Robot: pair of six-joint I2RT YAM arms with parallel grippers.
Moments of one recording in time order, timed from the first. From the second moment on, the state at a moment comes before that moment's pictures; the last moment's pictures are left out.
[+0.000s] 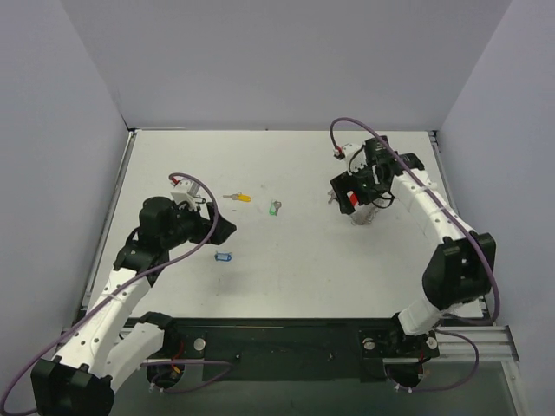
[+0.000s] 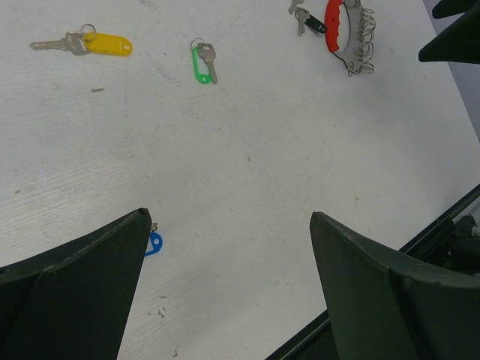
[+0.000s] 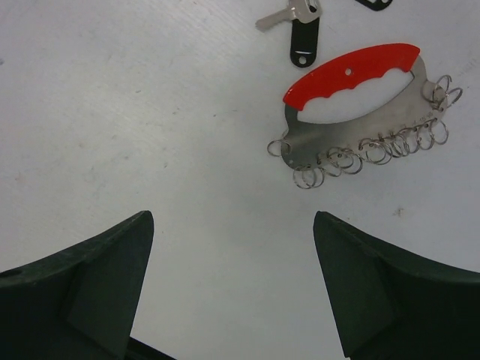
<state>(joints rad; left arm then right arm) -0.28 0.87 0.69 -0.29 0.39 -0.38 0.25 1.54 1.33 -0.85 -0.21 -0.35</state>
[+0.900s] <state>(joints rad) -0.17 0.82 0.68 -0.29 0.36 -0.34 0.26 2.24 1.94 -1.09 -0.05 -0.35</state>
